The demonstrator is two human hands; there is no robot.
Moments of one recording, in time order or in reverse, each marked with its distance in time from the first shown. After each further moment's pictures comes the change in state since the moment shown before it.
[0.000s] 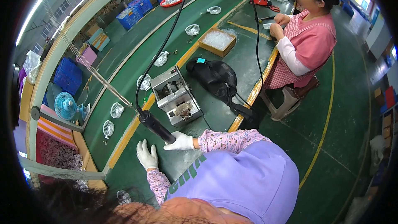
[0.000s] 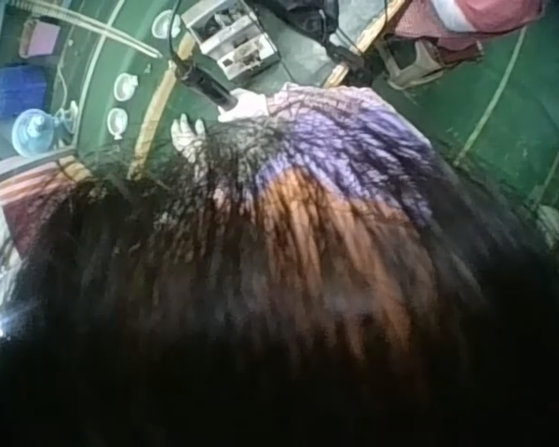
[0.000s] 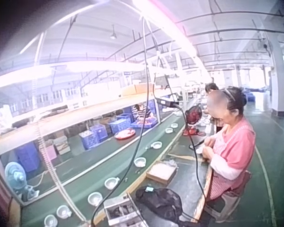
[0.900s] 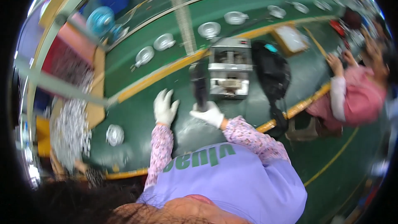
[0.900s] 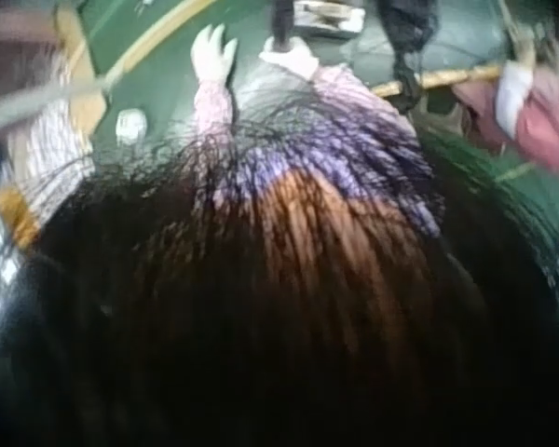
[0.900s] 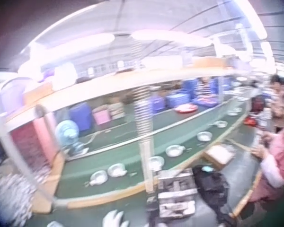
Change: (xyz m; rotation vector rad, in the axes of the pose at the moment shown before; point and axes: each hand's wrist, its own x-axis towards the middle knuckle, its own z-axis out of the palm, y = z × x) left_hand 0.004 0.004 -0.009 -0.089 0.078 -0.030; right_hand 0.000 0.005 0.001 0.004 0.062 0.015
